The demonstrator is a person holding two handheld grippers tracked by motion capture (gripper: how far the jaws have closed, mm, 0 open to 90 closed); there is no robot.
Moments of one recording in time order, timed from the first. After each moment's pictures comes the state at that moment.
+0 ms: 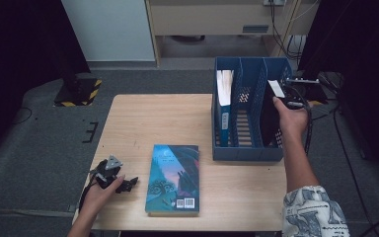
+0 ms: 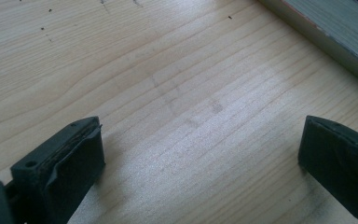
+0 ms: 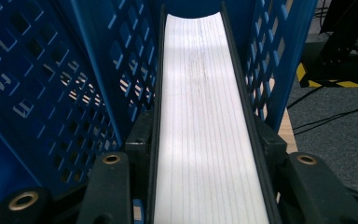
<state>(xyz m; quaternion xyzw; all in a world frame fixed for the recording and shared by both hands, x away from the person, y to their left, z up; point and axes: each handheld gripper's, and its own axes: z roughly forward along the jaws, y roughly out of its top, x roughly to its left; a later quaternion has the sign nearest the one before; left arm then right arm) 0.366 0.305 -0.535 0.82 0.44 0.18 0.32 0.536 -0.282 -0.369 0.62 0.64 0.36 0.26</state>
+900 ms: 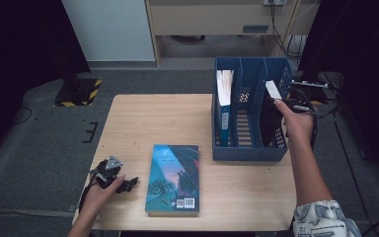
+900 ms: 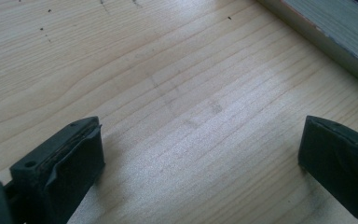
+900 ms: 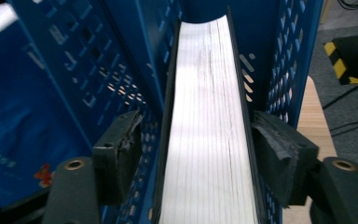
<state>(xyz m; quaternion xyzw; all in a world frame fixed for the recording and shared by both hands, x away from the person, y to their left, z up) 0.366 0.304 -0.535 0.82 0.44 0.18 0.32 0.508 -0.284 -0.357 0.62 0.63 0.42 0.21</state>
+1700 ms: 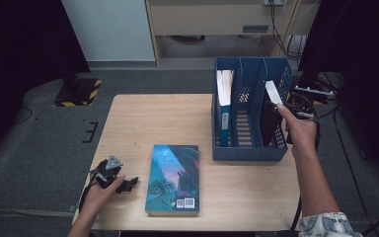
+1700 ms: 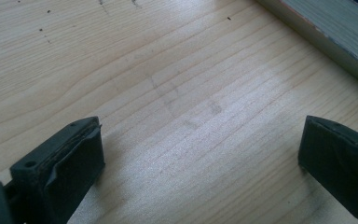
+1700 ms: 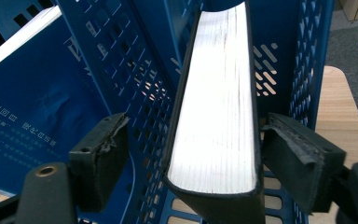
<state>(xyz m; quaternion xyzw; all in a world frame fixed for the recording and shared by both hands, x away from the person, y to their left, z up) 0.366 0.304 -0.535 0.82 0.44 0.17 0.32 0.492 -0.289 -0.364 0.60 0.63 0.46 0.18</state>
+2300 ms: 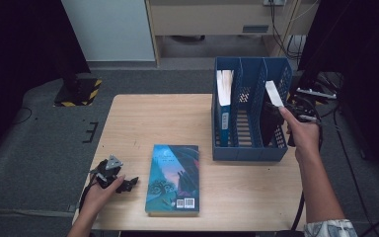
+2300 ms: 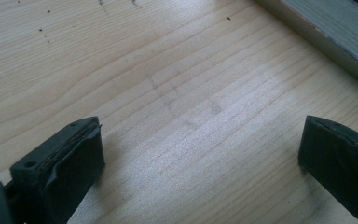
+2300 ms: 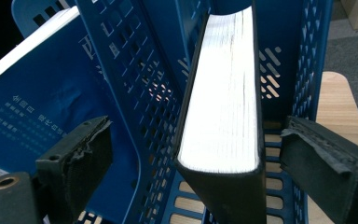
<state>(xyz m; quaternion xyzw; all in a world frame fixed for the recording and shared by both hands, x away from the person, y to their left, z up) 0.366 0.304 -0.535 0.82 0.44 0.17 0.33 0.480 -0.292 -0.362 0.58 0.63 0.48 0.19</state>
